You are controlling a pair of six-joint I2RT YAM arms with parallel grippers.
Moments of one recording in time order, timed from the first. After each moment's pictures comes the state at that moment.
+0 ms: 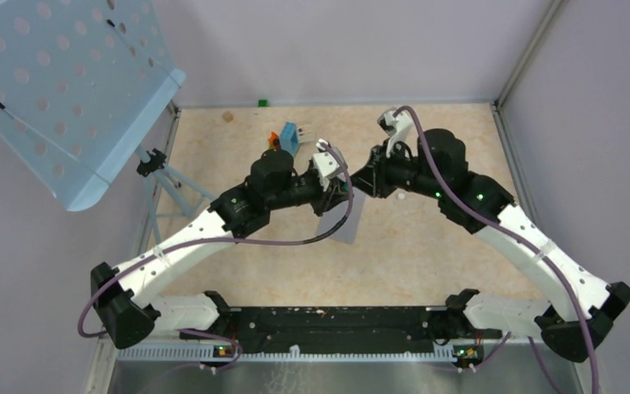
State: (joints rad) left arm -0.85 1.21 1.11 -0.15 0.28 0.13; right arm 0.74 1.14 1.30 -0.49 -0.17 0.34
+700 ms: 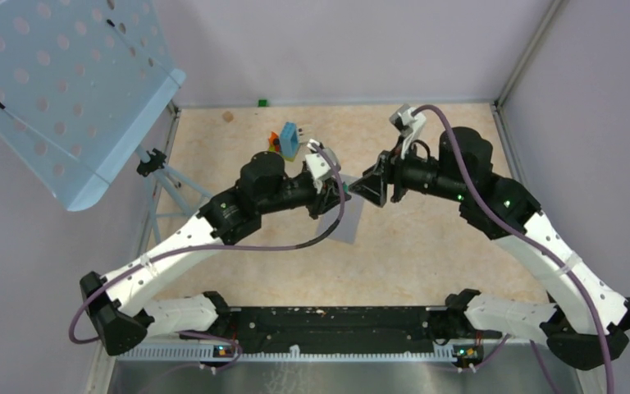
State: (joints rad) left arm -0.83 1.13 1.14 -0.21 0.44 0.05; right arm 0.74 1.04 1.36 -0.59 -0.37 0.23
